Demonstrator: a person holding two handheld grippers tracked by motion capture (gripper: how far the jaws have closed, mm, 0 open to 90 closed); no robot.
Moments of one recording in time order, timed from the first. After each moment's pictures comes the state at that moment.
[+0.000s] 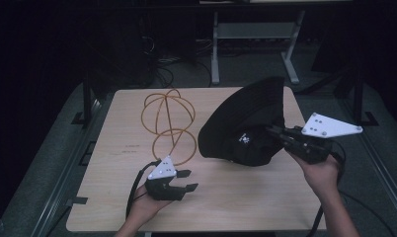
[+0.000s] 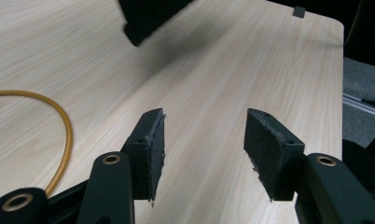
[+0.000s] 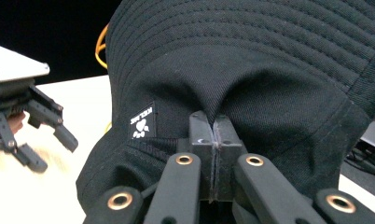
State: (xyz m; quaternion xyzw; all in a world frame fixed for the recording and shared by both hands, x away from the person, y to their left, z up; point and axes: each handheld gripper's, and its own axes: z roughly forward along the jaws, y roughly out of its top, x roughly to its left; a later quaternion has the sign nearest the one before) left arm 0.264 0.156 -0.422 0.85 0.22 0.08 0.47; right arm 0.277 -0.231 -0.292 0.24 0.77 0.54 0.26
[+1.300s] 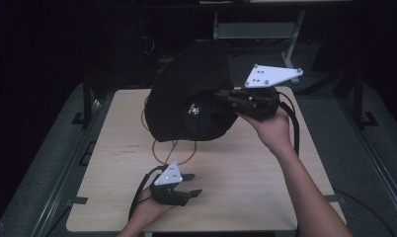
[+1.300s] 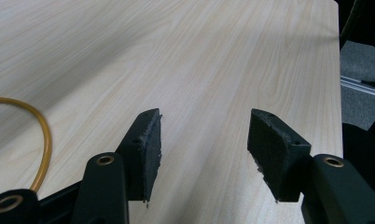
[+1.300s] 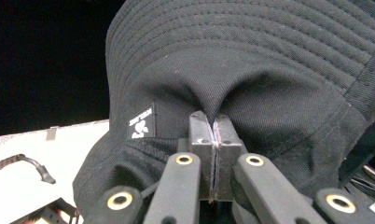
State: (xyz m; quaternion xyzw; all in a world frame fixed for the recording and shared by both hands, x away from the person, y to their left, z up) left arm 0.260 0.145 -0.432 0.86 0.19 0.09 0.46; right arm 0.337 -0.124 -0.218 0.16 0.78 0.56 0.21
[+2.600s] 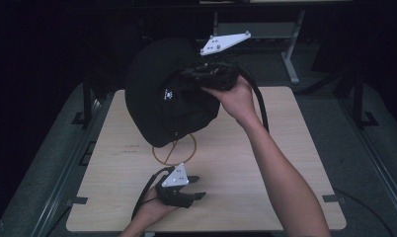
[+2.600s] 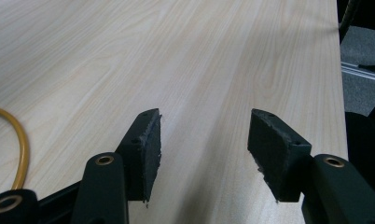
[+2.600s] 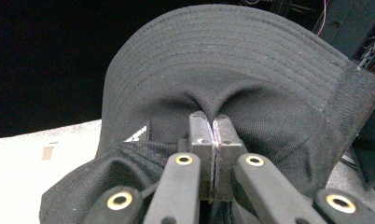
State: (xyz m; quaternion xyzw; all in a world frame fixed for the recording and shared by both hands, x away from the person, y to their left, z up) left arm 0.261 0.133 -0.439 0.88 0.16 0.08 0.44; right arm 0.400 -0.053 -0.191 0.16 0.81 0.54 0.17
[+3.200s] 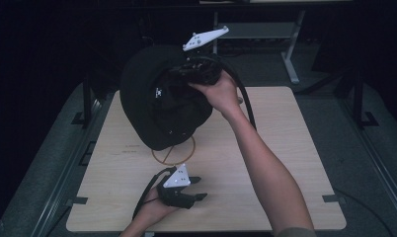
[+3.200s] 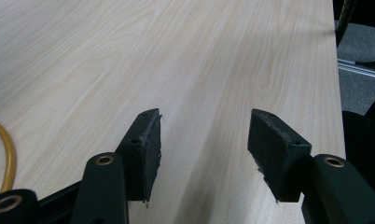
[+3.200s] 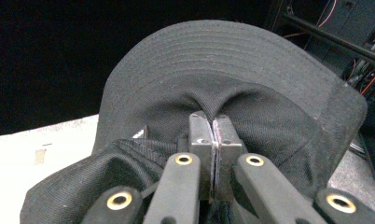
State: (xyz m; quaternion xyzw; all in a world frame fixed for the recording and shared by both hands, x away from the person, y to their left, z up) left arm 0.260 0.130 -0.440 0.88 0.15 0.08 0.44; right arm 0.427 -0.019 -0.197 0.18 0.82 0.52 0.15
